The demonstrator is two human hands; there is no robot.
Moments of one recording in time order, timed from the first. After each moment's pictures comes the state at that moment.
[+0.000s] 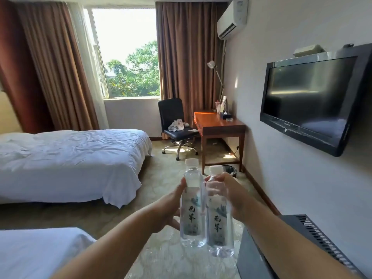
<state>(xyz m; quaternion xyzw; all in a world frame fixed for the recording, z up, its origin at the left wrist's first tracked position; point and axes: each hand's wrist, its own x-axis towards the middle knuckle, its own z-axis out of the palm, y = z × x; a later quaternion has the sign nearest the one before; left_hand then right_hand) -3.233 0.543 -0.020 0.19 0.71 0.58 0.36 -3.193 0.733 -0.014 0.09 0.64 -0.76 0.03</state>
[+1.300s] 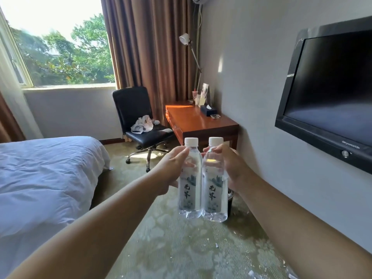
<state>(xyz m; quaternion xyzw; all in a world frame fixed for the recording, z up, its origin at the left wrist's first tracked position) -3.920 0.777 0.007 0.21 0.72 0.61 0.25 -3.851 0.936 -0.005 0.12 0.67 -0.71 -0.15</state>
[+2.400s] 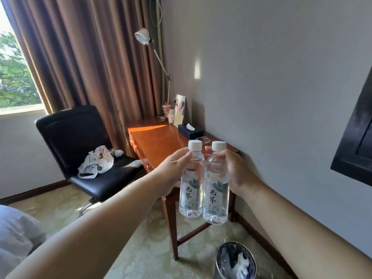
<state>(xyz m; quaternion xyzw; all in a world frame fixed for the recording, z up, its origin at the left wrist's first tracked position) -4.459 1.080 -0.004 0.33 0.66 0.58 0.34 -4.348 1.216 -0.025 0.13 0.62 -0.73 -0.27</state>
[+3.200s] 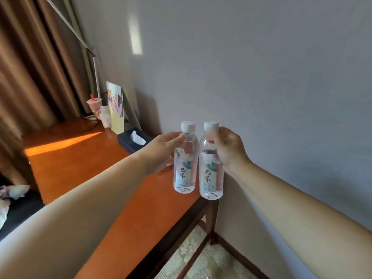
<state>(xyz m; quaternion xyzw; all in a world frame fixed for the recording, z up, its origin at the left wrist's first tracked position) -4.766 1.520 -0.042 0.43 0.60 0.52 0.44 -4.606 1.611 -0.053 0.33 0.64 -0.56 -0.42</state>
